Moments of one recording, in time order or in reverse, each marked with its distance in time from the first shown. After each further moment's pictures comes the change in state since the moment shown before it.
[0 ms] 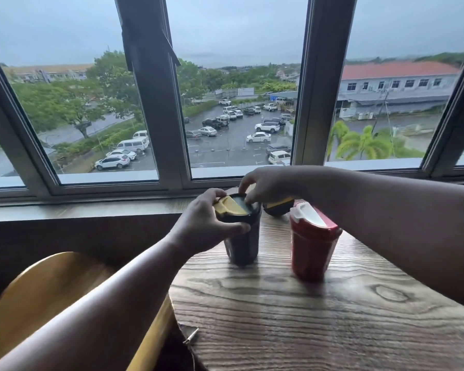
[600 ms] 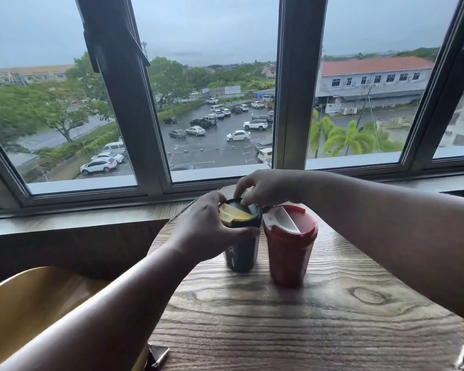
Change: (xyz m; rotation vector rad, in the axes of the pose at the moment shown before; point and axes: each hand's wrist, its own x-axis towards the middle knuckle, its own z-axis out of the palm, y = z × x) left_hand 0.009 0.047 0.034 0.152 -0.019 0.048; right_hand -0.004 0.053 -0.007 0.162 0.031 0.016
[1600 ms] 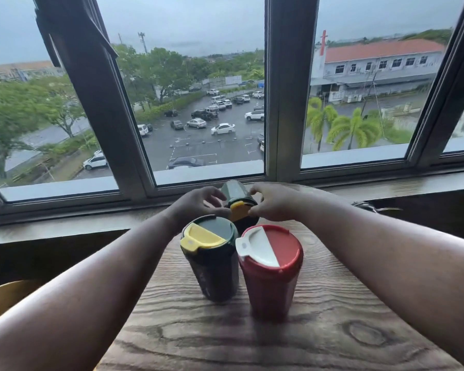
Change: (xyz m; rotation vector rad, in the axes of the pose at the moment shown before) left_hand 0.132 -0.042 0.040 -0.162 -0.374 -0.056; right_hand 0.049 0.102 0.004 -0.064 0.106 0.130
